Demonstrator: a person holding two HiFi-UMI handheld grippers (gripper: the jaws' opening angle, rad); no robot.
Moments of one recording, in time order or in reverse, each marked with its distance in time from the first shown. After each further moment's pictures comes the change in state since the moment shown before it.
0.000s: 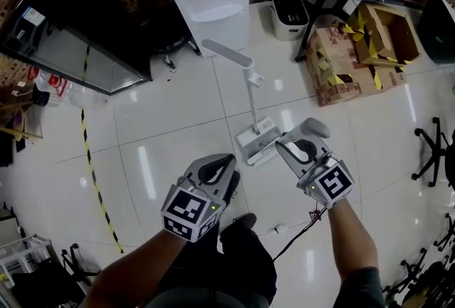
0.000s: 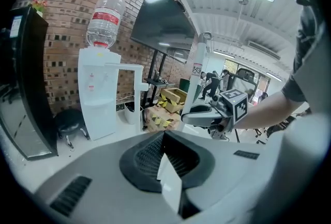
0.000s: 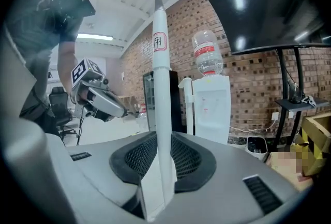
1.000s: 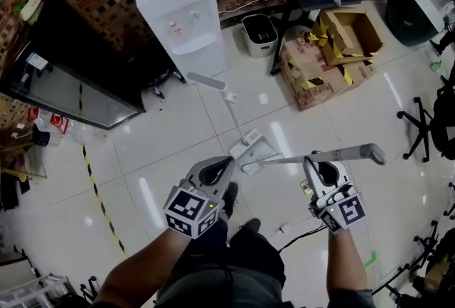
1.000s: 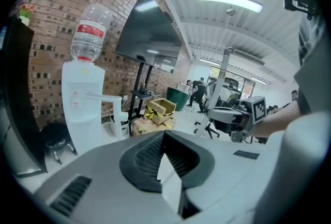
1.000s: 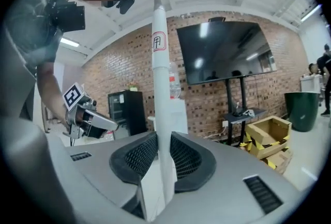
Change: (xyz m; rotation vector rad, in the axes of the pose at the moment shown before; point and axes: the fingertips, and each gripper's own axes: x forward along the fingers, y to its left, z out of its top) left arm -0.066 -0.065 0.101 0.060 -0.086 -0.137; right arm -0.176 0.021 0.129 0.125 -0.168 -0.488
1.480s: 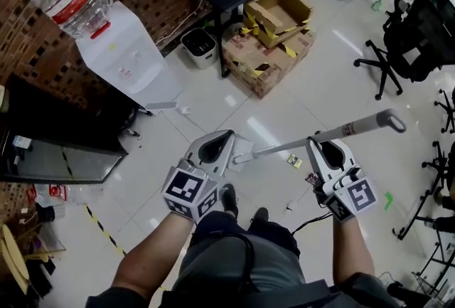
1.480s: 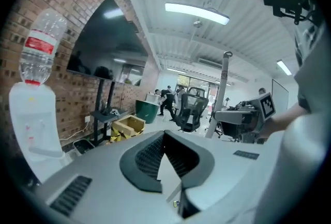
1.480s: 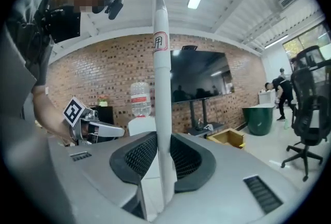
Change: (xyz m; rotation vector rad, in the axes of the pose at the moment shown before) left arm 0.011 -0.139 0.133 0.188 -0.103 -0.333; right arm -0.159 -0.004 0.134 0.059 -0.083 -0.372
